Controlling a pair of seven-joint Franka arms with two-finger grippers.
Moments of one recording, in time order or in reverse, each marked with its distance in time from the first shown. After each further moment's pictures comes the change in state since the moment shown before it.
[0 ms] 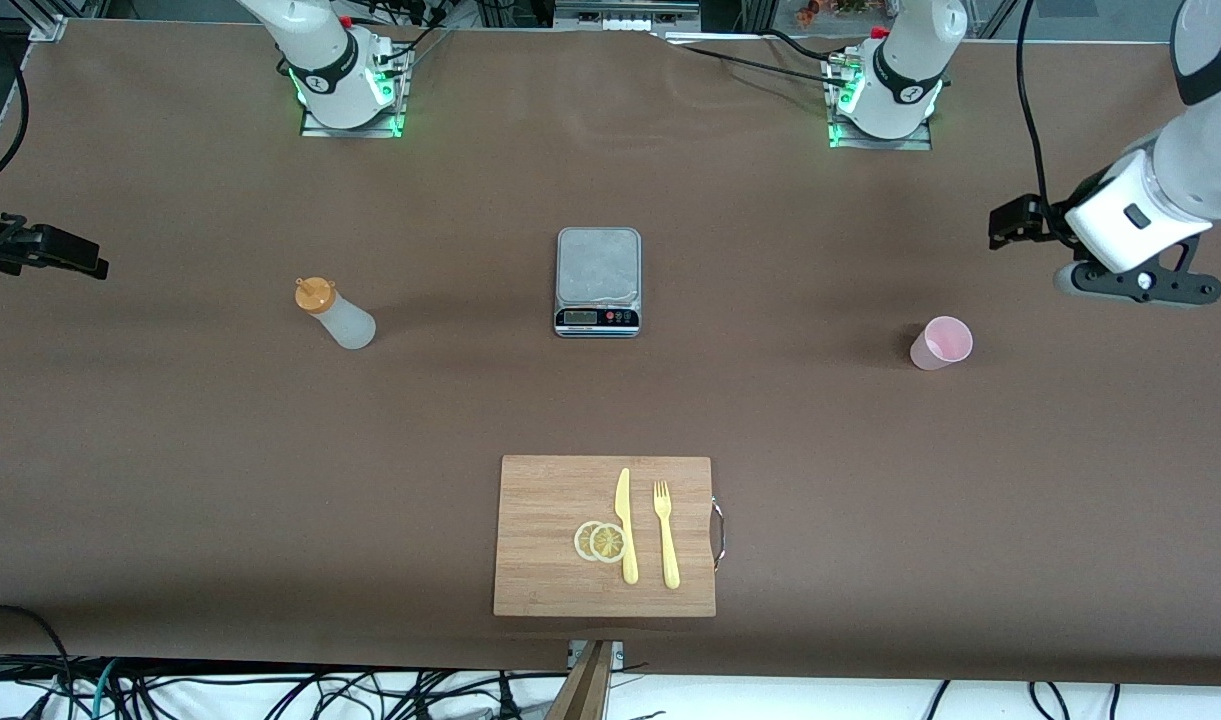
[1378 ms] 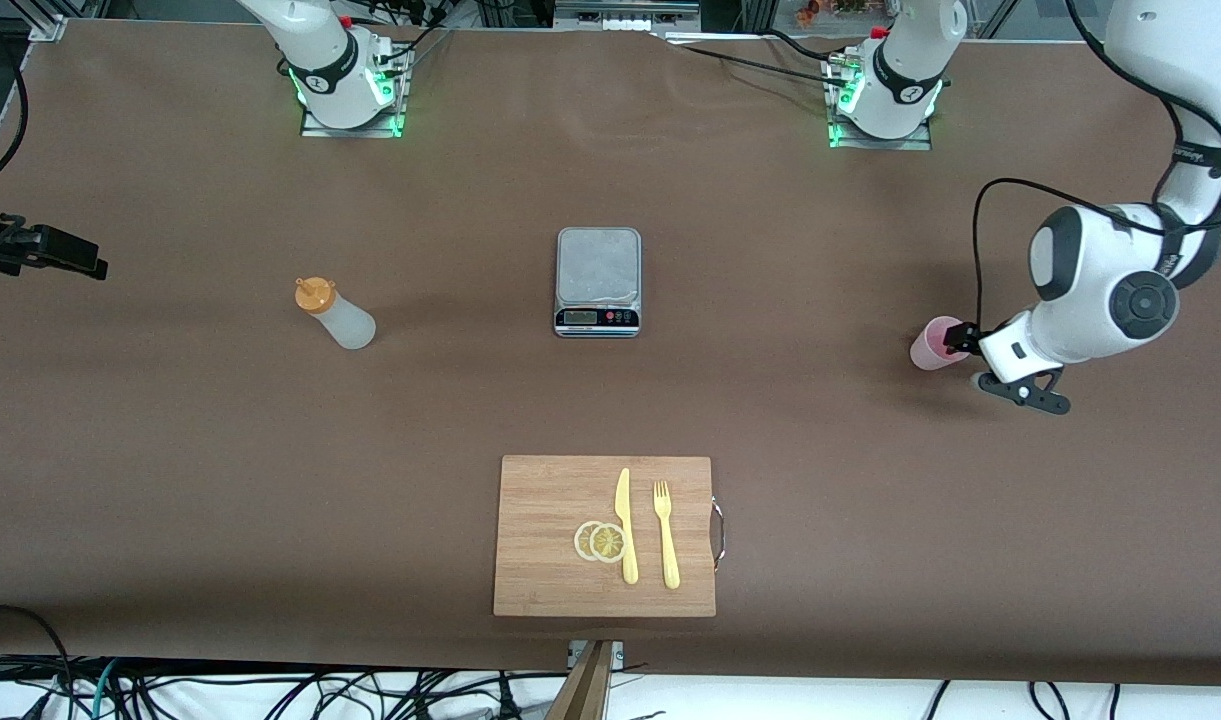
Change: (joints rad) left arm 0.152 0.267 -0.003 -0.539 0.104 0.859 0.233; right arm -0.001 0.001 0.000 0.002 0.000 0.000 0.000
